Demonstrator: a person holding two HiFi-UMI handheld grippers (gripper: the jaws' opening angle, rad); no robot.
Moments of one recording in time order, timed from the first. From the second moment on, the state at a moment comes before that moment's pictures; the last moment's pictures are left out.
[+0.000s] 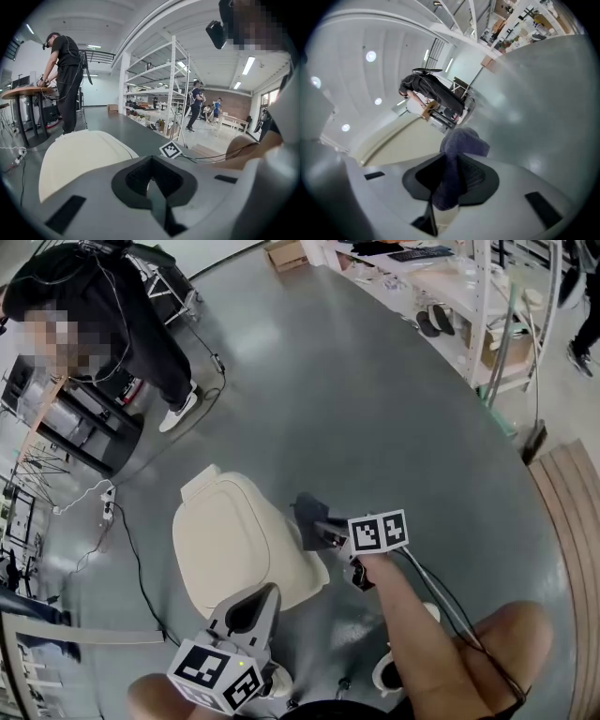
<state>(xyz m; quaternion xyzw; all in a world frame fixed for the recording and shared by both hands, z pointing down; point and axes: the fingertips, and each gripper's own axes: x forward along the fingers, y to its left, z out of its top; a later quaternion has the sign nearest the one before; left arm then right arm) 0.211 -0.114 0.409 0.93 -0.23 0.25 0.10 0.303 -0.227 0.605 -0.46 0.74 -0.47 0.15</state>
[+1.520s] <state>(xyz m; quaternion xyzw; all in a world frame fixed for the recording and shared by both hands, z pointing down) 0.236 -0.028 0.479 0.93 -0.08 0.32 0.13 0.282 -0.239 0.696 -0.49 0.71 -0.50 0.10</state>
